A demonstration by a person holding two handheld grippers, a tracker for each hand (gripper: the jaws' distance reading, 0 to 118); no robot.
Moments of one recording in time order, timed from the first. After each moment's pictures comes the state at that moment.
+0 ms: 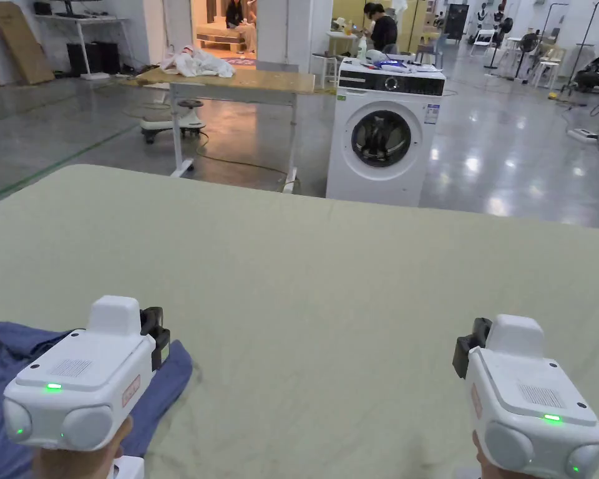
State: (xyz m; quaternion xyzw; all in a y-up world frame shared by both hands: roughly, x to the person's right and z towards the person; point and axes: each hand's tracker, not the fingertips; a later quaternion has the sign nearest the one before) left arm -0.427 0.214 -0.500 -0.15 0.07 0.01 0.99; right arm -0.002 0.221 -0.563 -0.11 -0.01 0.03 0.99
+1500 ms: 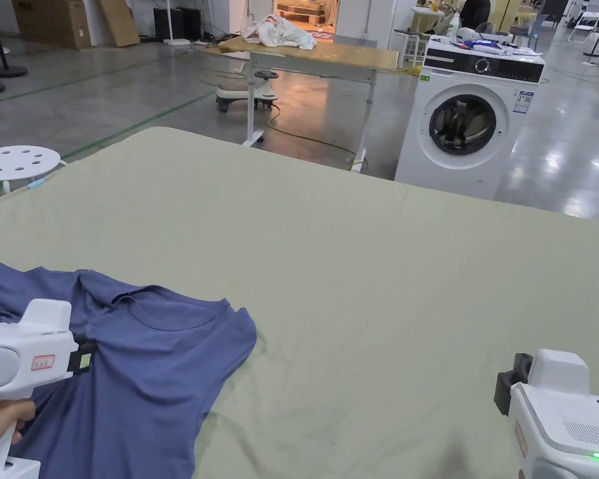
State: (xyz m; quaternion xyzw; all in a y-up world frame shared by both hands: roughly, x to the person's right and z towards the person) left arm -0.587 0.176 -0.463 -0.34 0.12 0.06 0.93; right arm -0.032 0.179 -0.570 -0.16 0.03 0.08 0.98
